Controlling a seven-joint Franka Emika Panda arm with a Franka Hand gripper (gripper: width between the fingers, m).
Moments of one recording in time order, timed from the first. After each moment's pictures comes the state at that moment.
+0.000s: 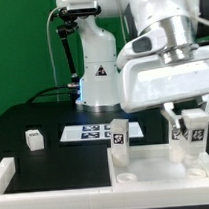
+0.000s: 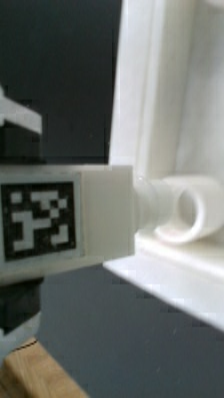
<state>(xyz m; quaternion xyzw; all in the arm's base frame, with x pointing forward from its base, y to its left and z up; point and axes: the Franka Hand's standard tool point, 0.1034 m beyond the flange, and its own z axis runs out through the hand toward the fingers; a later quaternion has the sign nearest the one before) 0.621 0.107 0.096 -0.96 -0.09 -0.24 0.06</state>
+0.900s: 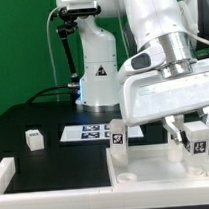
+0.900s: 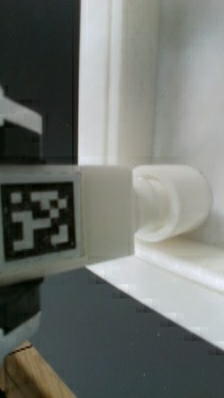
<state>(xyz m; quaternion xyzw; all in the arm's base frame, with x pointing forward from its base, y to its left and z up) 0.620 0.116 0.082 -0.96 -0.08 -0.25 0.07</state>
